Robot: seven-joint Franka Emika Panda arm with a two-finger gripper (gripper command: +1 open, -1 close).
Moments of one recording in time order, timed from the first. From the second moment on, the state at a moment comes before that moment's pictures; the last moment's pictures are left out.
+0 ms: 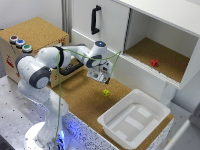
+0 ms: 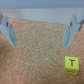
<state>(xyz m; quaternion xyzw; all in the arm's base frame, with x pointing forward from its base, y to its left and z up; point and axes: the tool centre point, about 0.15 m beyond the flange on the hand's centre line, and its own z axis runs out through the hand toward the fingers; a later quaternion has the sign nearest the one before) 0.368 -0.040 0.339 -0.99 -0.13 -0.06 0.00</state>
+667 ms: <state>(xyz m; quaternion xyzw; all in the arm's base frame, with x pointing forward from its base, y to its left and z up) 0.336 0.010 0.353 -0.99 -0.09 -0.04 0.02</state>
